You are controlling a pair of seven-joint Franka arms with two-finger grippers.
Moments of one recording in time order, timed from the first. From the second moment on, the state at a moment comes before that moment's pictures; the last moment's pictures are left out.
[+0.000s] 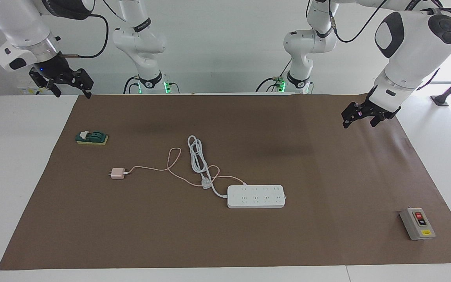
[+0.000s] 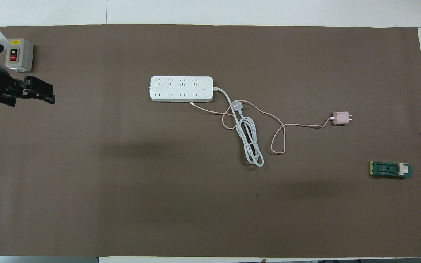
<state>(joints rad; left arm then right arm) -0.02 0.13 -0.07 -1.50 -0.01 1.57 -0.07 -0.18 -0.10 0.03 -1.67 -0.04 1.49 -0.10</state>
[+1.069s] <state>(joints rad) -0.02 0.21 -0.06 -1.50 -0.27 1.56 -0.01 -0.20 -0.12 0.02 -1.70 -0.03 1.49 -0.10</state>
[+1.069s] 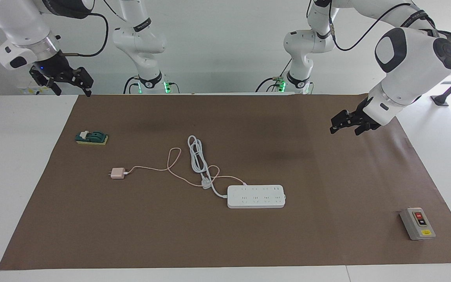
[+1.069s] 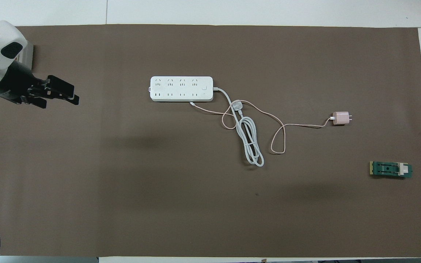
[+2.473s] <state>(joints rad) 0.01 0.49 -0.07 -1.79 -1.47 1.64 0.63 -0.45 0.33 0.02 -1.88 0.64 1.73 0.54</state>
